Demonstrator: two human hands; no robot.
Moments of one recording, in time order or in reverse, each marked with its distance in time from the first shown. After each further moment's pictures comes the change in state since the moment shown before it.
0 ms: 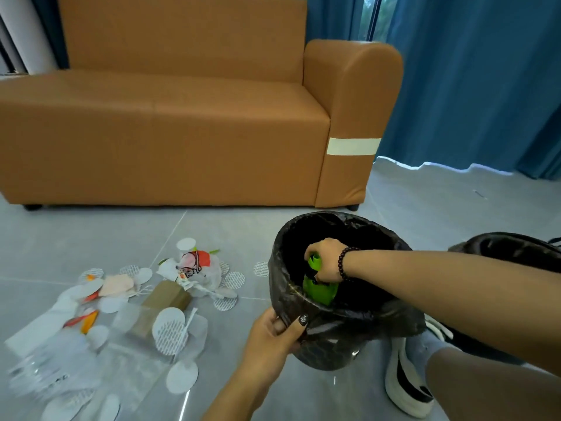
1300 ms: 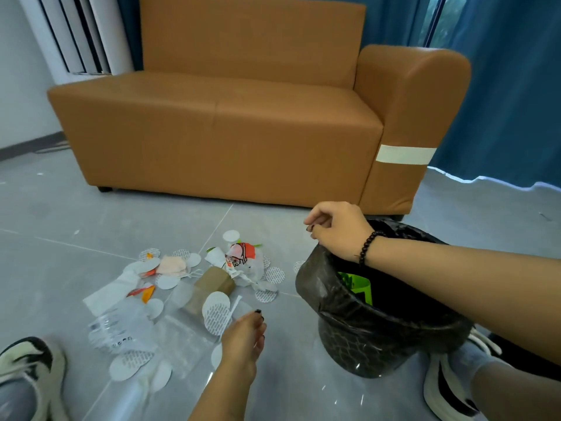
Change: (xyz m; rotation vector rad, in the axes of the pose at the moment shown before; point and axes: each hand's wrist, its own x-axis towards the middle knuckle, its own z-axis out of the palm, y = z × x) left_hand 0.018 -0.014 -0.101 -0.358 0.670 -0.266; right_hand -0.043 -0.098 -0.053 0.594 0.503 -0.282
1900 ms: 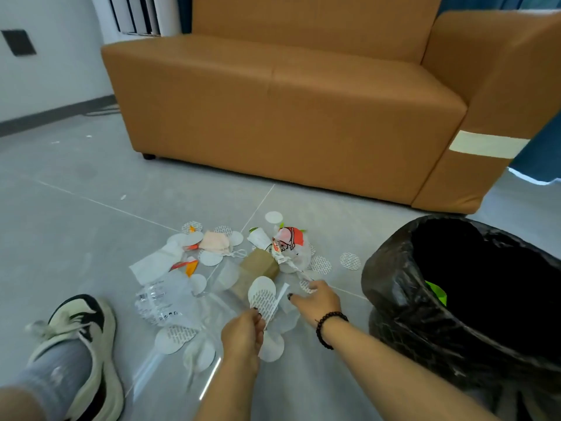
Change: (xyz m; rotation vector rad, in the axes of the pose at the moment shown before) left_hand 0.067 0.017 -0.076 -0.130 0.162 0.011; right_hand -0.019 0.033 0.226 0.132 -0.275 0.623
